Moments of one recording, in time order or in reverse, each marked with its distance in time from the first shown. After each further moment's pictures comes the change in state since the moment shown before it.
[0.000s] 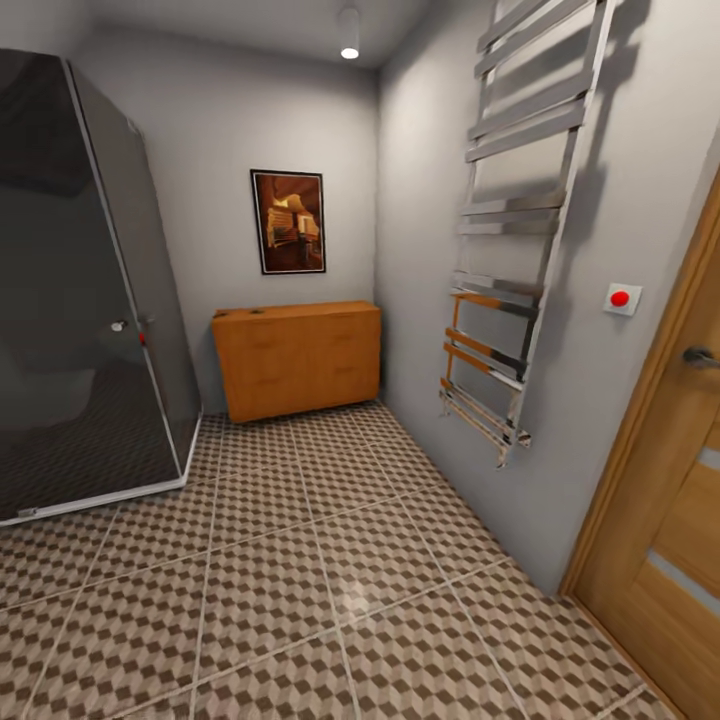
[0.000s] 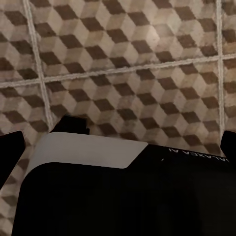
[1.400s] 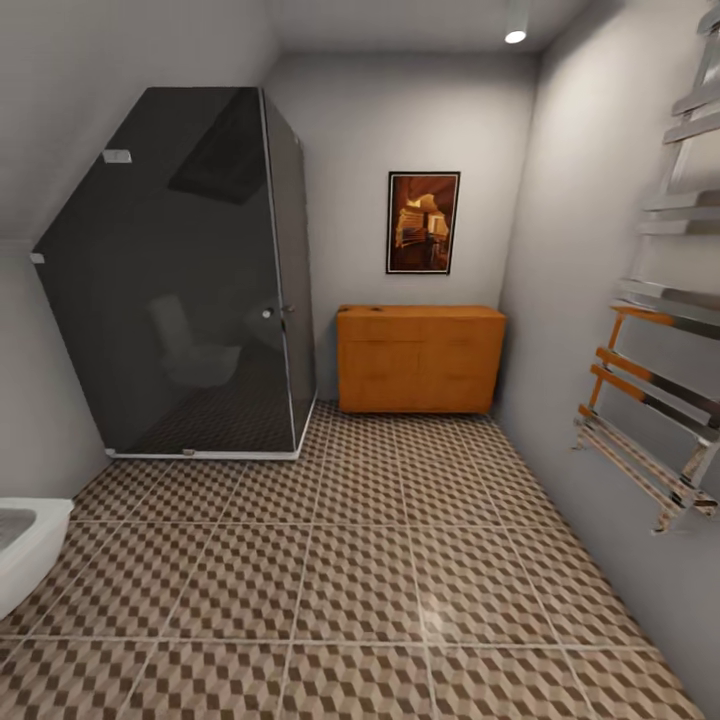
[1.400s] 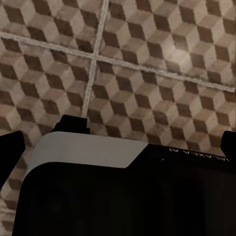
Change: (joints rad) left arm 0.000 0.001 0.000 0.000 0.000 0.002 0.000; right arm 0.000 -0.001 0.000 0.000 0.000 0.000 0.006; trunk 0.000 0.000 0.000
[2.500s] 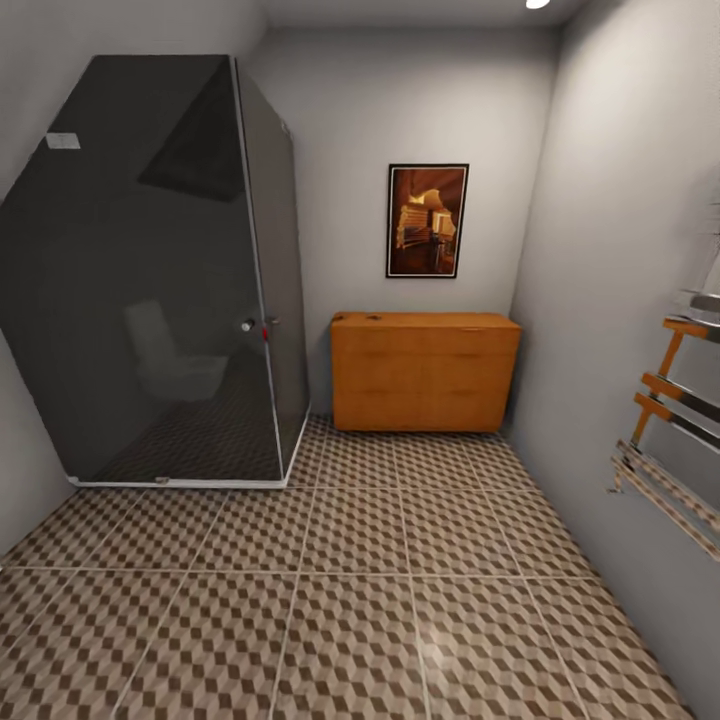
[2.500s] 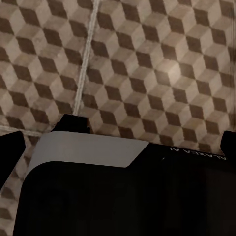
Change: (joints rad) left arm 0.000 0.001 0.000 0.000 -0.001 0.004 0.000; right arm 0.000 -0.002 0.001 0.000 0.000 -0.001 0.003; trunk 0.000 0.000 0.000
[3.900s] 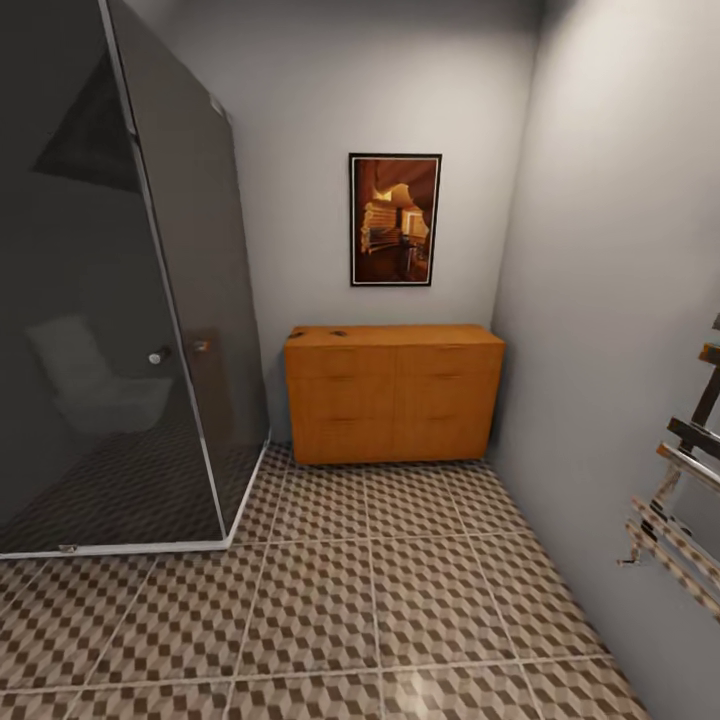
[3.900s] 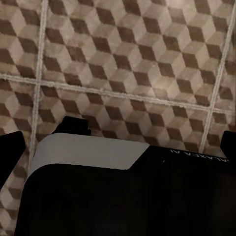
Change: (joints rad) left arm 0.000 0.003 0.000 0.000 0.001 -0.002 0.000; right arm 0.000 0.002 -0.001 -0.001 0.001 0.006 -0.006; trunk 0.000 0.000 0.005
